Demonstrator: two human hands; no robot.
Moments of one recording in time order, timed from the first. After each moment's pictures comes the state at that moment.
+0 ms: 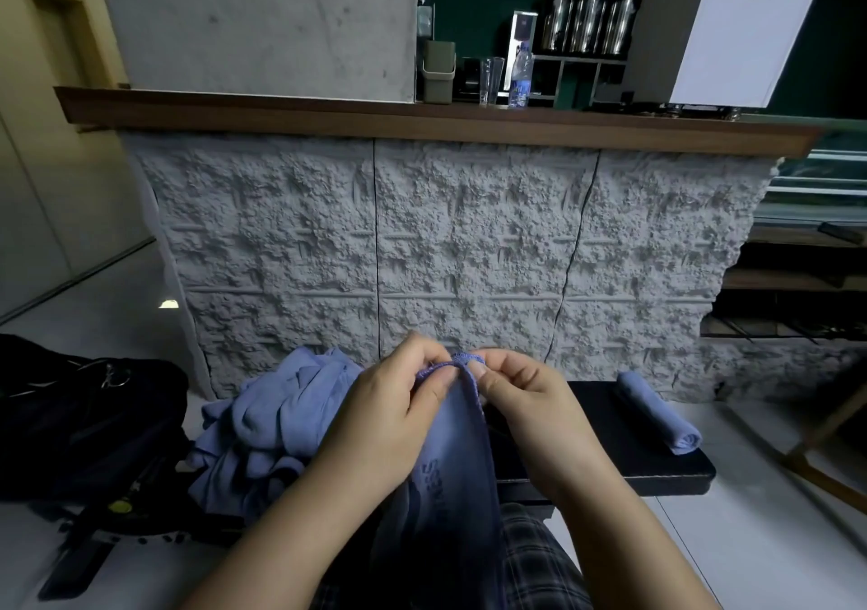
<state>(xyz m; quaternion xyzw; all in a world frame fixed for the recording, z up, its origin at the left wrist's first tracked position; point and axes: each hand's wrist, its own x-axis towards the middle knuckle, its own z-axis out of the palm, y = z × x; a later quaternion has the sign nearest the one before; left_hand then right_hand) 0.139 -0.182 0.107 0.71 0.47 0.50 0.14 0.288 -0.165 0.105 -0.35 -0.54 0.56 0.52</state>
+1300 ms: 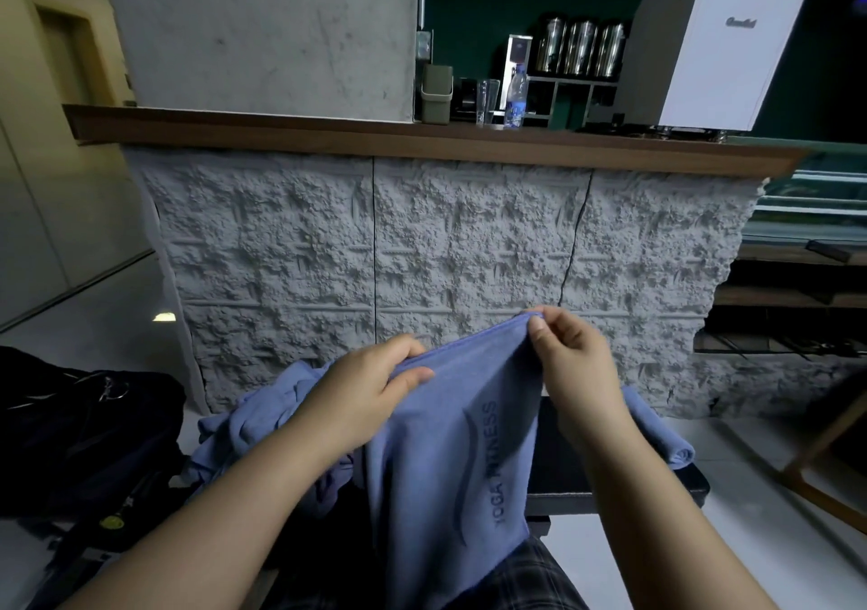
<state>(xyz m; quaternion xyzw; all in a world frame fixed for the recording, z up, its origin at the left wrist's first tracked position) 0.100 -0.136 0.105 0.79 0.48 0.37 0.10 0.316 -0.122 0.123 -0.44 -0.56 0.35 0.61</state>
